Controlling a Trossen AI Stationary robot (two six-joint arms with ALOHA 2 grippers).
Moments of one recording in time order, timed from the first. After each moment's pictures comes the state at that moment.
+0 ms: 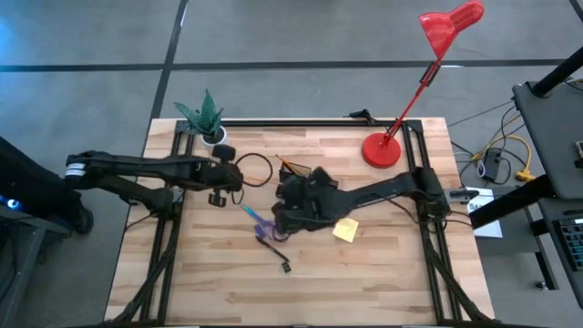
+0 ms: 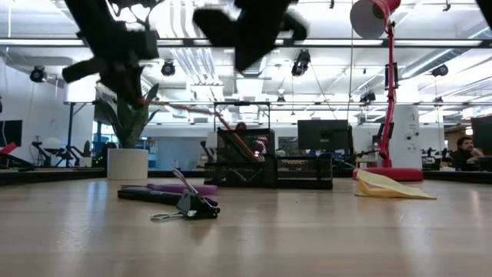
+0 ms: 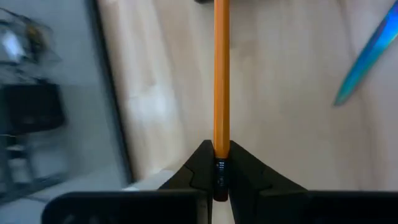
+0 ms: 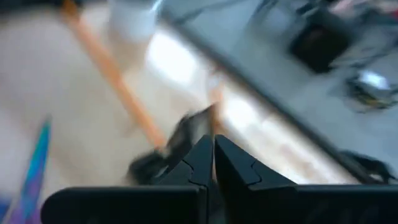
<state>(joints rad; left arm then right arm) 0.03 1.12 0.90 -0.90 -0.48 0.41 0.23 2.07 1.86 -0.98 1.01 0.81</state>
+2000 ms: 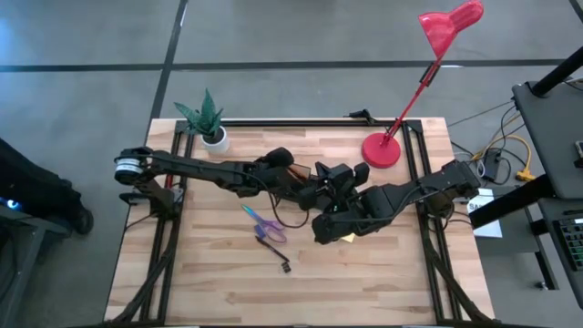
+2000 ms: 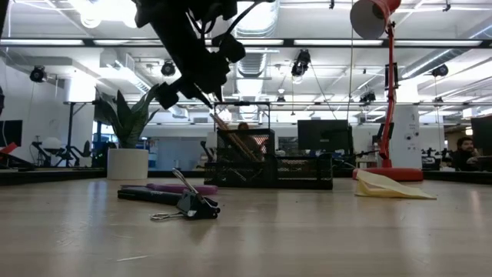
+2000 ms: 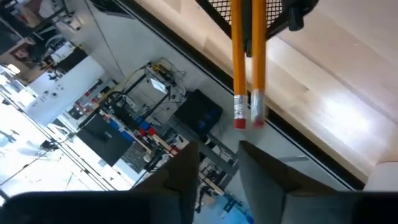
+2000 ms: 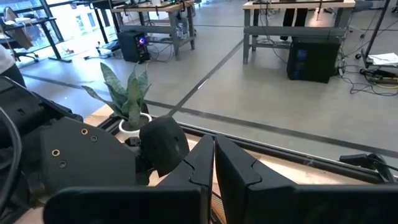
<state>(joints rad) 0.03 1.62 1.16 -0.47 -0.93 1.39 0.37 1.80 1.85 -1.13 1.28 1.20</state>
